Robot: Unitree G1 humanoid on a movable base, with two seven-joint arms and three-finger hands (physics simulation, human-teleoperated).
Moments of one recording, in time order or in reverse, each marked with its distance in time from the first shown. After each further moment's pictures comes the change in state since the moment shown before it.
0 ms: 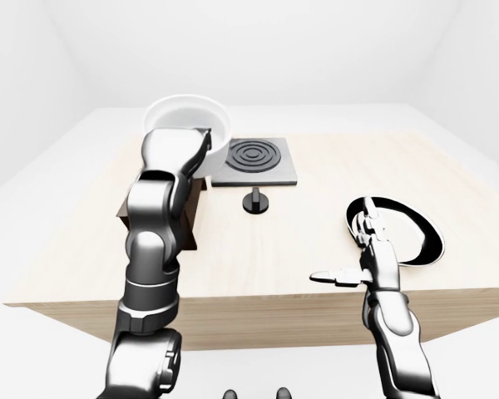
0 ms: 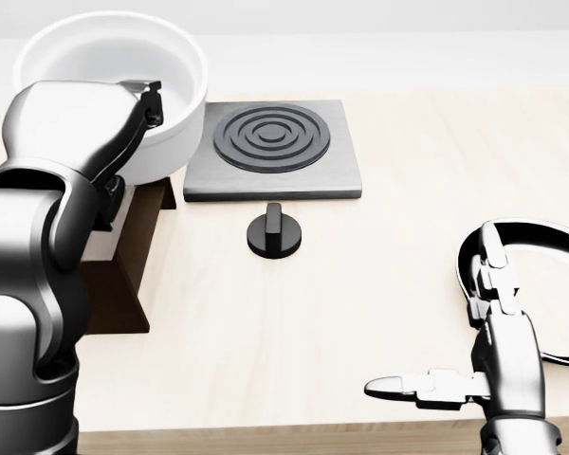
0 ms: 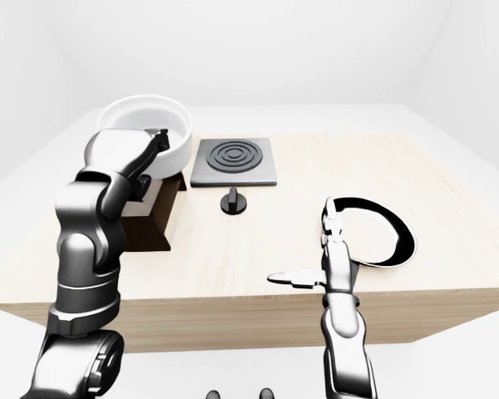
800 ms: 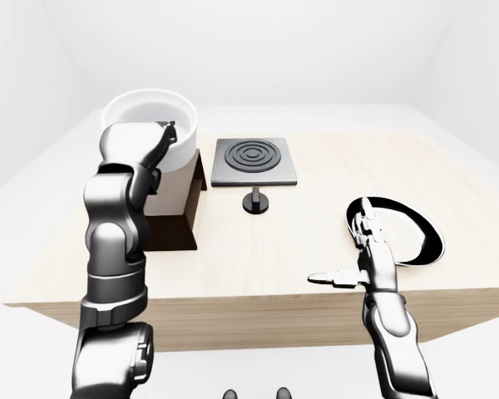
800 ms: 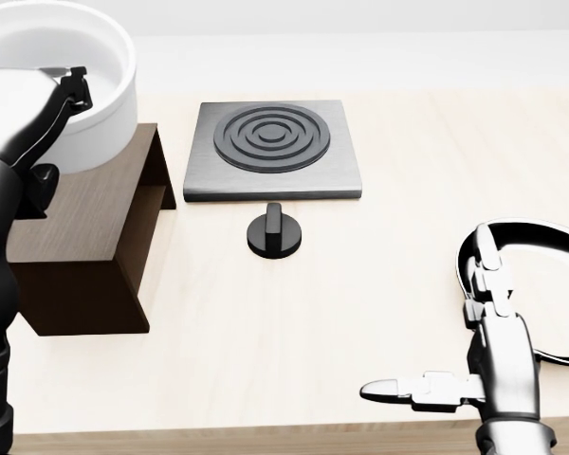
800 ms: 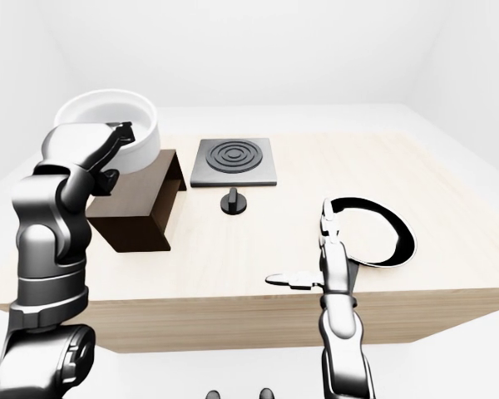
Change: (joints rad) left arm -0.010 0.176 0.092 0.071 -0.119 0.000 0.050; right arm 0.007 0.004 0.015 0.004 -0.018 -0.009 -0.007
